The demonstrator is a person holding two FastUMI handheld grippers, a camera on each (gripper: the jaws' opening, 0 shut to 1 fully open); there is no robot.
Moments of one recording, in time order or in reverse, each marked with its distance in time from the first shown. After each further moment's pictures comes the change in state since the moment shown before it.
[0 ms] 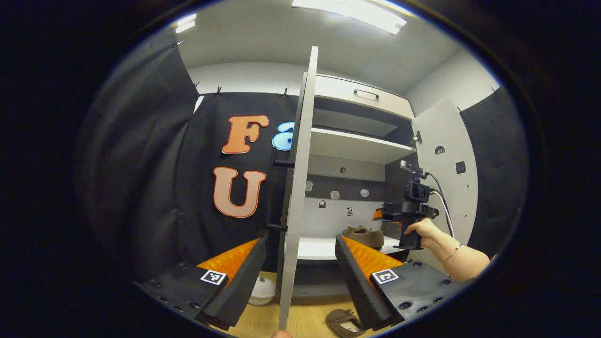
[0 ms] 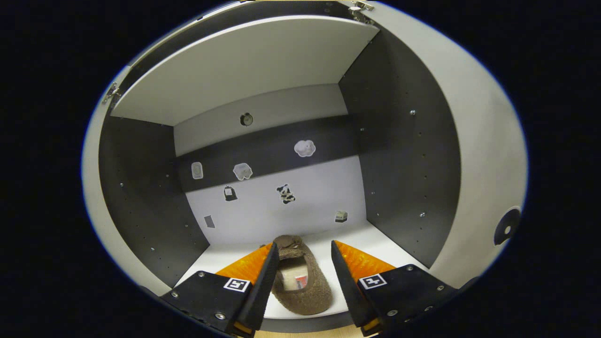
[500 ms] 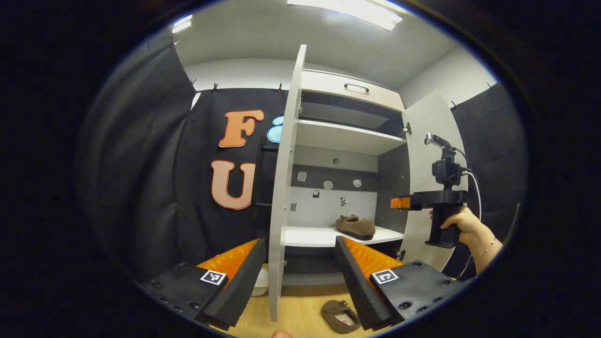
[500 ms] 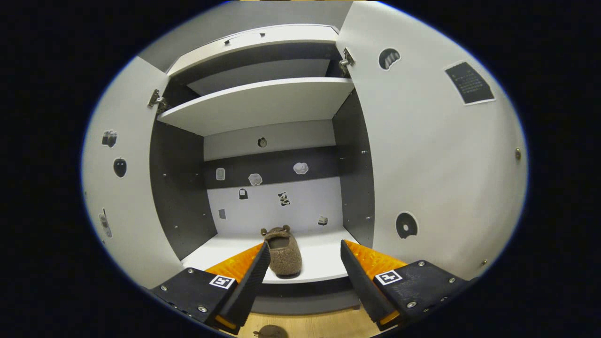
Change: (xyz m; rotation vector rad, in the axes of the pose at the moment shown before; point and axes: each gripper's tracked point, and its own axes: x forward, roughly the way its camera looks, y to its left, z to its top) left arm -0.031 -0.025 -0.029 0.021 0.054 -0.007; right arm -0.149 -0.027 0.004 -0.112 -0.098 0.039
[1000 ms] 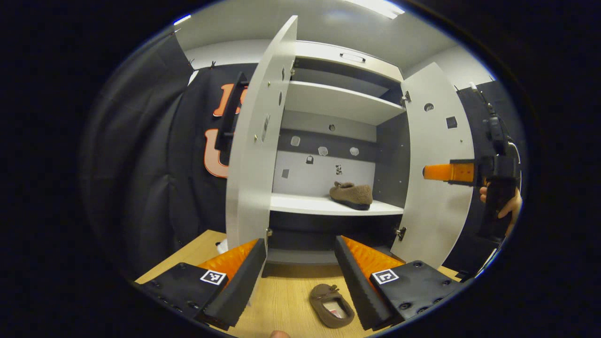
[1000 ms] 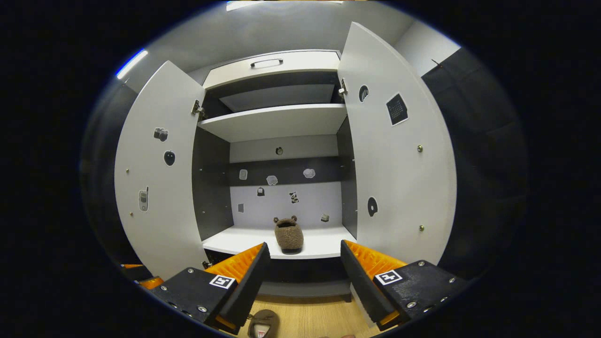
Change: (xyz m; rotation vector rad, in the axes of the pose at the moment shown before) left arm 0.023 -0.040 -0.119 -0.023 0.178 -0.011; right arm -0.112 -0.013 -0.017 -0.046 -0.082 0.058
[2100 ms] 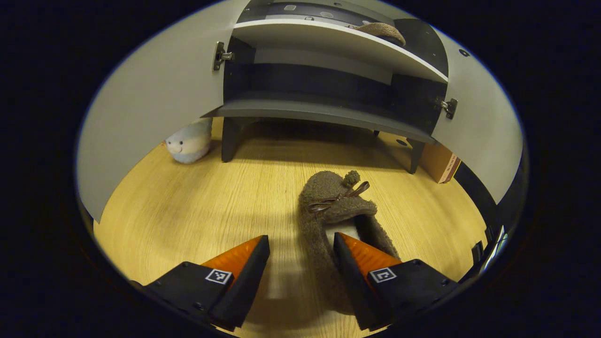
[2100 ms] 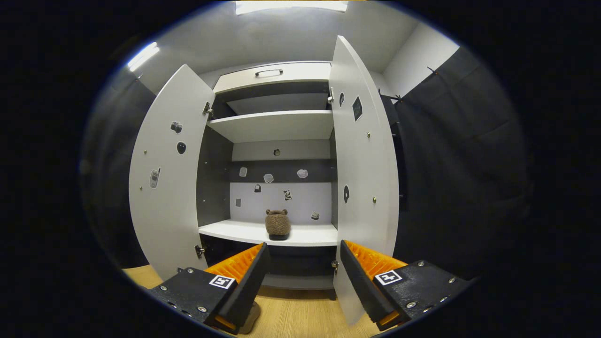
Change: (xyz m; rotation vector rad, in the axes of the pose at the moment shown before) left arm 0.068 -0.037 -0.314 -0.073 0.704 0.007; right arm -0.050 -0.033 -0.036 -0.040 -0.059 0.022
